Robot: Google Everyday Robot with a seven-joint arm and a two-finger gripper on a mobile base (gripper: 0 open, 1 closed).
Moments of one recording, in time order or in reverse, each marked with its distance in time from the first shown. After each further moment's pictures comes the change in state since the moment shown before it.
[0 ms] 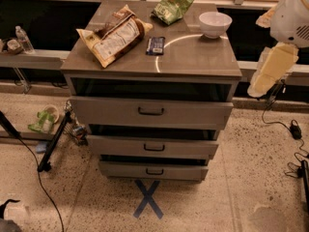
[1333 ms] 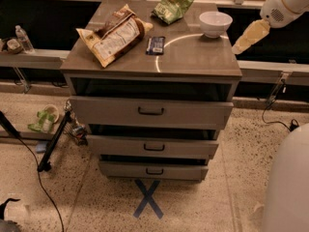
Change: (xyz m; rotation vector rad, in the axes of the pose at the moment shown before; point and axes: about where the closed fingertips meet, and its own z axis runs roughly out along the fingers) arm 0.042 -0.190 0.110 0.111 -0.155 0.372
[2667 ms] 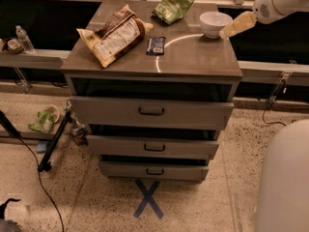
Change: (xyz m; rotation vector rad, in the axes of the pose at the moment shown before) arm -0.037 -0.040 0.032 0.094 -0.193 0.202
